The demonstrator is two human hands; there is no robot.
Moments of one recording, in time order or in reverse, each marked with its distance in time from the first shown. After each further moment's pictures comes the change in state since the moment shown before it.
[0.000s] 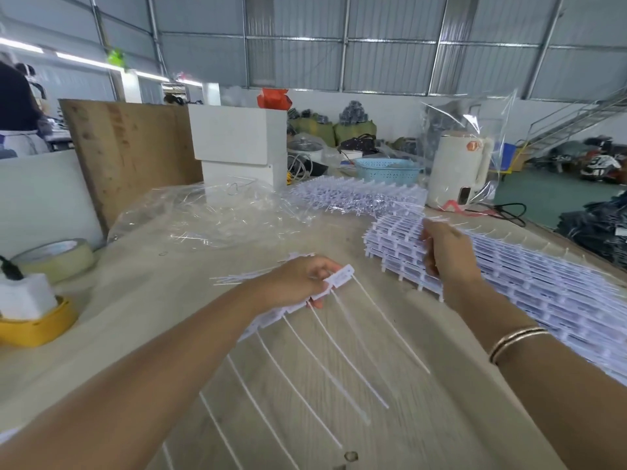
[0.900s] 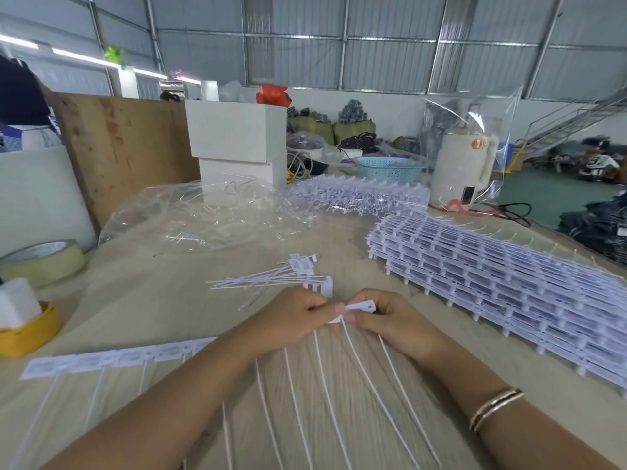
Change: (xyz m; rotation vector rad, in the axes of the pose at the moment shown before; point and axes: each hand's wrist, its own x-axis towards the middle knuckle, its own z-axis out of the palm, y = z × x) left_hand -0.017 -0.027 0.021 0.177 0.095 0.098; right_hand -0.052 0.055 0.033 -0.134 -0.751 -0.174
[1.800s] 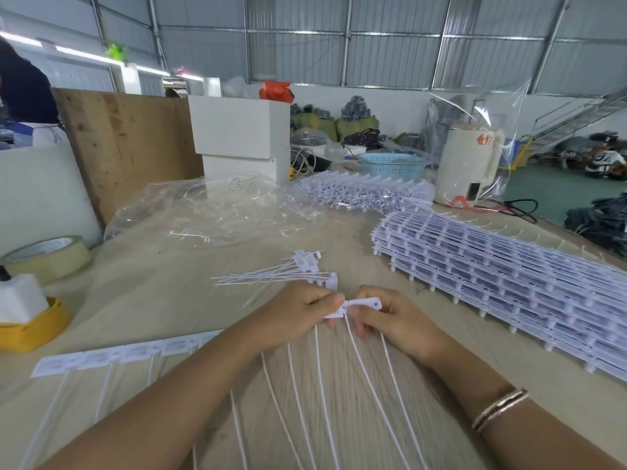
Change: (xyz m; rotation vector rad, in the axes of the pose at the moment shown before) left_hand -0.005 -0.002 -0.003 -0.067 0.035 0.029; right_hand 0.000 0.001 0.008 0.065 -0.024 -0.098
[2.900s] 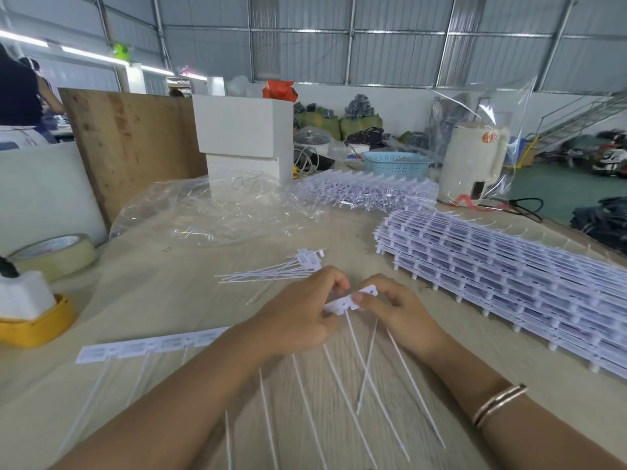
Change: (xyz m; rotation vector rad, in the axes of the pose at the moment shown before) left_hand -0.009 0.016 -0.002 0.305 -0.028 0.072; right_hand 0.003 -0.003 0.003 -0.177 0.217 0.025
